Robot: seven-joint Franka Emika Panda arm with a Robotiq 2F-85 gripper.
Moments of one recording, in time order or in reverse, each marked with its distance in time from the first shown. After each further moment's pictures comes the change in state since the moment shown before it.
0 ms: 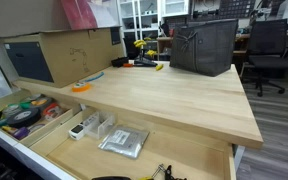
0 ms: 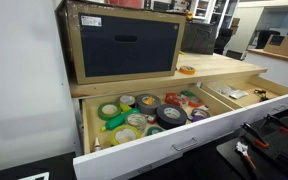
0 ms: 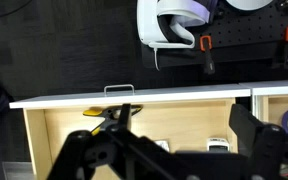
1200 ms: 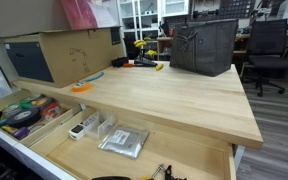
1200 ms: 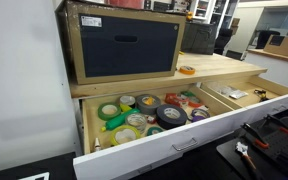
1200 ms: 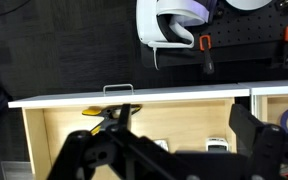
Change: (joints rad) arm 0.009 0.000 -0.005 0.000 0.000 0.000 0.003
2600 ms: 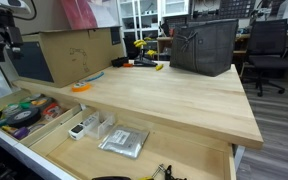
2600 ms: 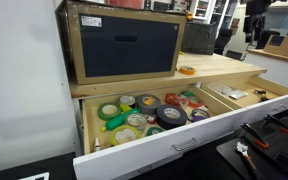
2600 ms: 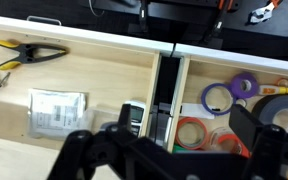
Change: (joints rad) arm 0.252 0.461 0.143 0.232 0.239 0.123 0.080
